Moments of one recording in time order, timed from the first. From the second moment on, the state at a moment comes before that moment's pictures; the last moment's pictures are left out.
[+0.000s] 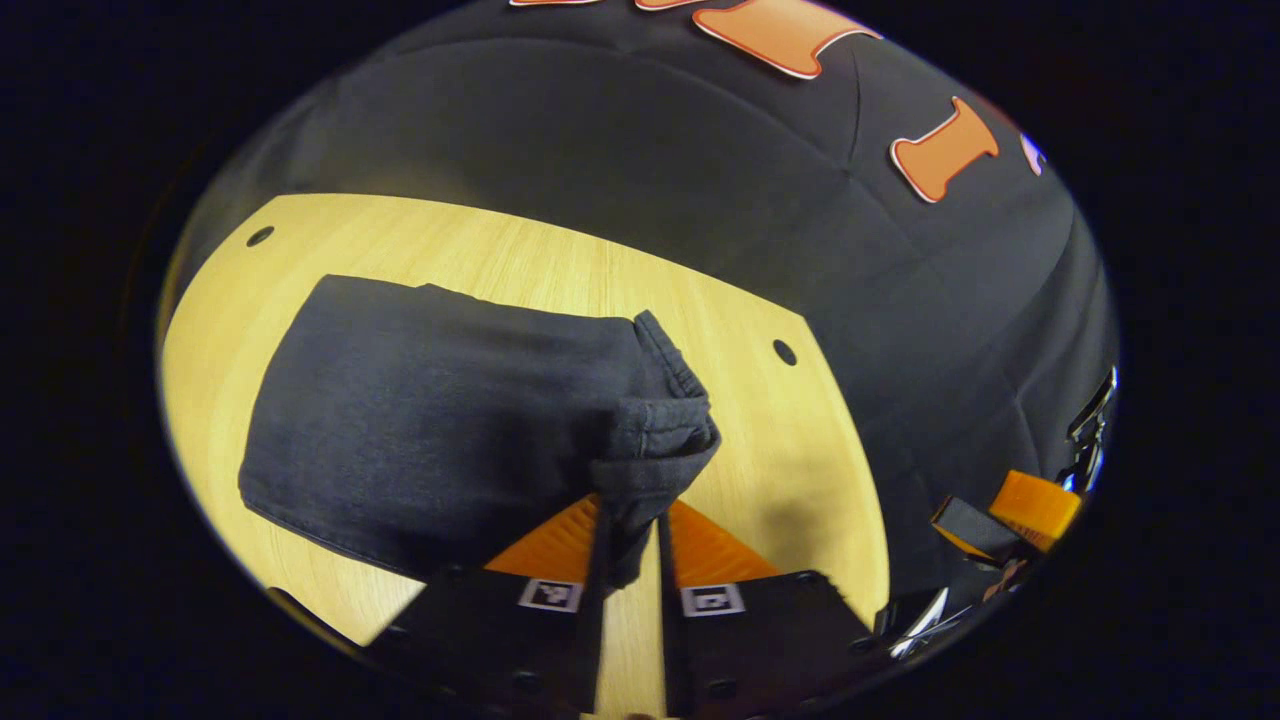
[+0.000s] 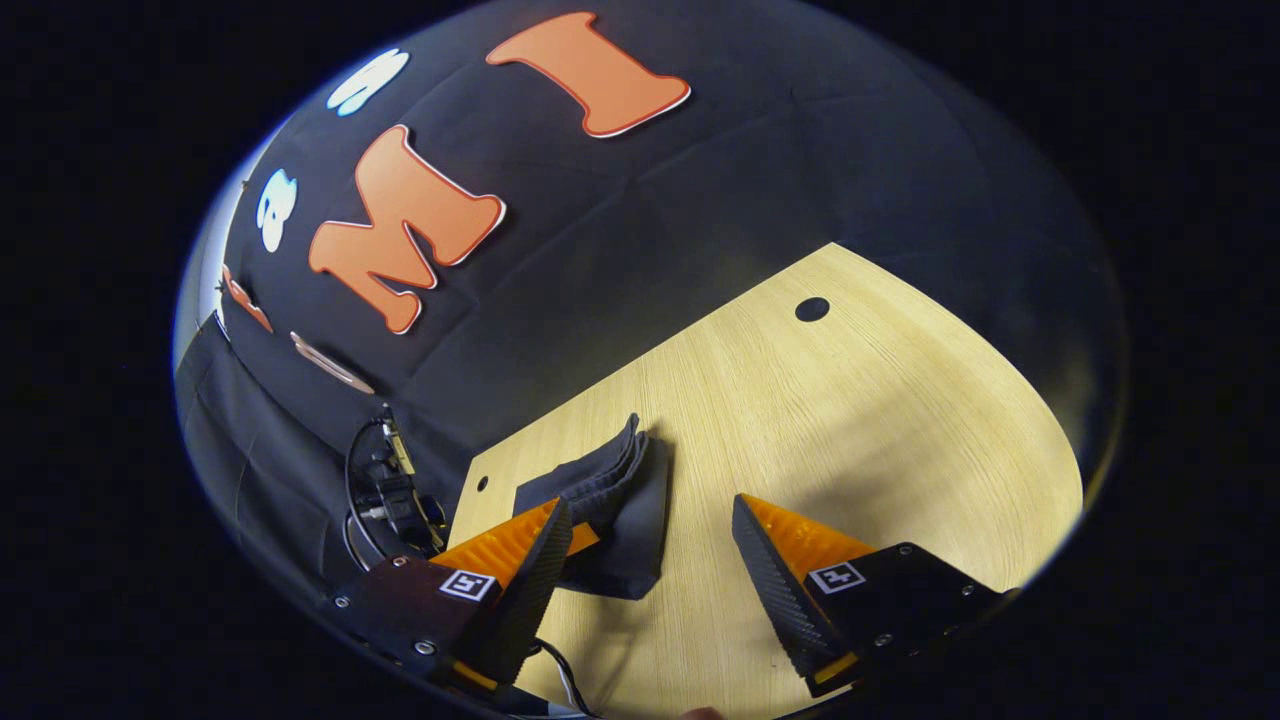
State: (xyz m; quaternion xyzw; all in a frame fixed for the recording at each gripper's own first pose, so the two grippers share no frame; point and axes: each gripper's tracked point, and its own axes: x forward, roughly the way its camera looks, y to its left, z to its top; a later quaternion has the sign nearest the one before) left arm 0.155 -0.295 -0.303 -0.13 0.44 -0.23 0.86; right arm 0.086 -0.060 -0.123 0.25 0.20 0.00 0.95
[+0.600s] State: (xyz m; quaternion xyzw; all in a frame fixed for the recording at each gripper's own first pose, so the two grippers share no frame) left arm 0.125 -0.183 -0.160 -0.05 0.29 -0.19 0.94; right arm 0.073 -0.029 -0.081 0.13 0.18 -0.01 0.98
